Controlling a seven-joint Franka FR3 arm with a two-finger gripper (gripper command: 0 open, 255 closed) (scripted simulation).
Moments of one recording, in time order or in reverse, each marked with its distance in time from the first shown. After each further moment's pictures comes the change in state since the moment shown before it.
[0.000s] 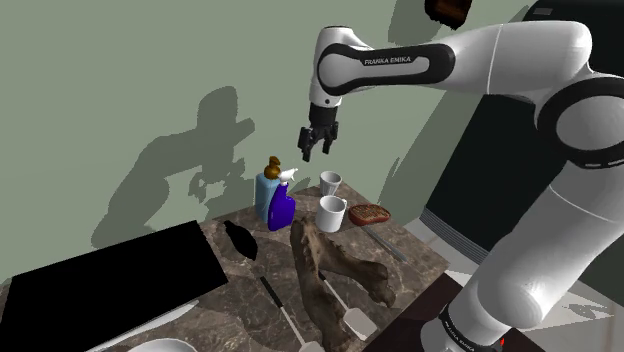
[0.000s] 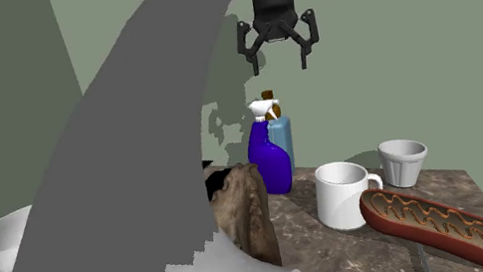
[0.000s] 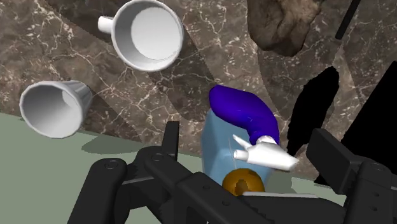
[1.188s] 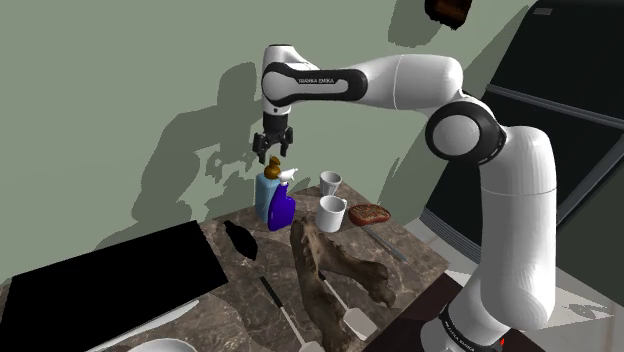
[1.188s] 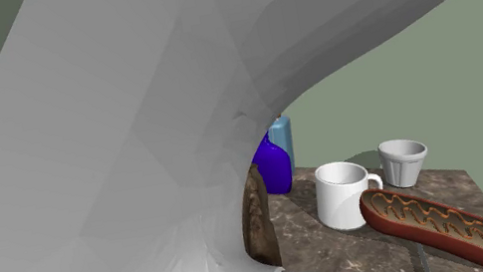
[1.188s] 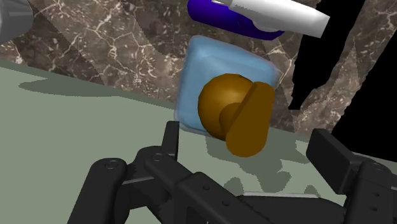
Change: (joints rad) arm 0.071 0.508 0.024 0.540 -0.066 -0.038 0.077
